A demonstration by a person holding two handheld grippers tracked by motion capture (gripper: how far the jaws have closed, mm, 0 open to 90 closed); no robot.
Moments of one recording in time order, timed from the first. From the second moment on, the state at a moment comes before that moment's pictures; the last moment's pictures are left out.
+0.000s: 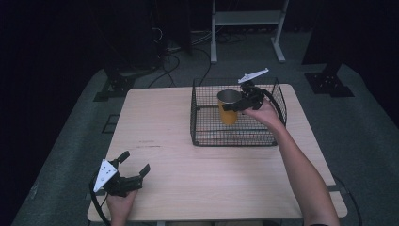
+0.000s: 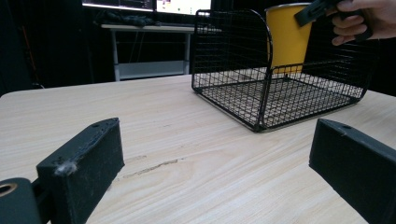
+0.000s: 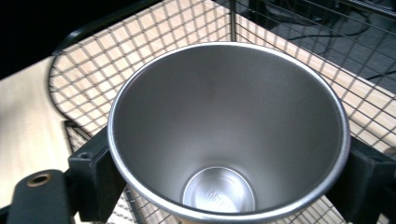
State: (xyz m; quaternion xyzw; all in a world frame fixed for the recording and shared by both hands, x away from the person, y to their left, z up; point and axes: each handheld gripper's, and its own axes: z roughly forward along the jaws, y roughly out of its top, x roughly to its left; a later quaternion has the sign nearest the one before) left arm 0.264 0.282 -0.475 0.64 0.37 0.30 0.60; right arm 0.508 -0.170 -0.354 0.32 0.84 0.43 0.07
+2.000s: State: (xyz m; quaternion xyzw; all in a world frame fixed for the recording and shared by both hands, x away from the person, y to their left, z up) left arm 0.264 0.283 -0.475 0.64 0.37 0.31 0.60; right arm 0.538 -0.147 -0.401 0.34 0.86 0.38 0.11
